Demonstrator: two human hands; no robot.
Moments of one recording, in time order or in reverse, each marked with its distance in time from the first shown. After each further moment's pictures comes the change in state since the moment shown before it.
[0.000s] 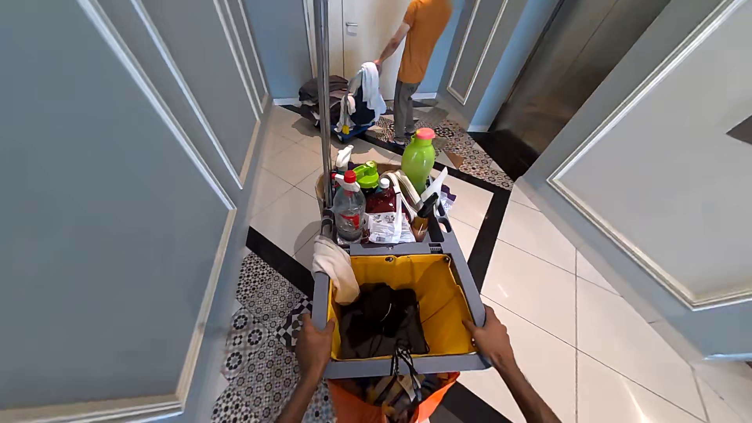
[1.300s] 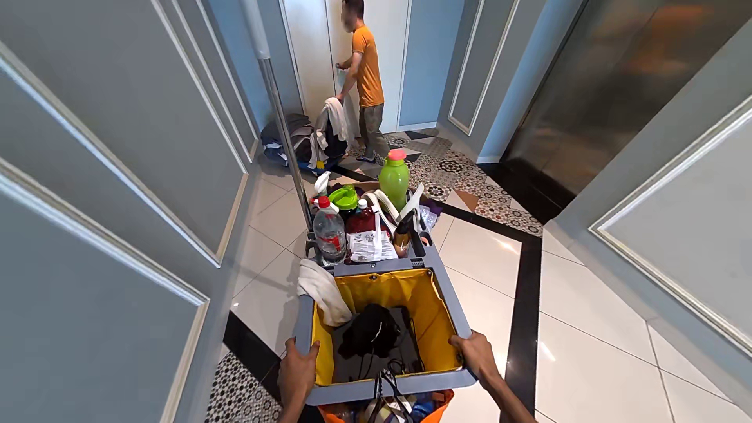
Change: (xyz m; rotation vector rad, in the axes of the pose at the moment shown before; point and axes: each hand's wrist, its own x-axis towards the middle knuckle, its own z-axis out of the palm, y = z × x) left_hand 0.435 0.293 0.044 0.047 0.057 -0.045; right_hand 0.430 -0.311 0.047 0.252 -0.085 0.133
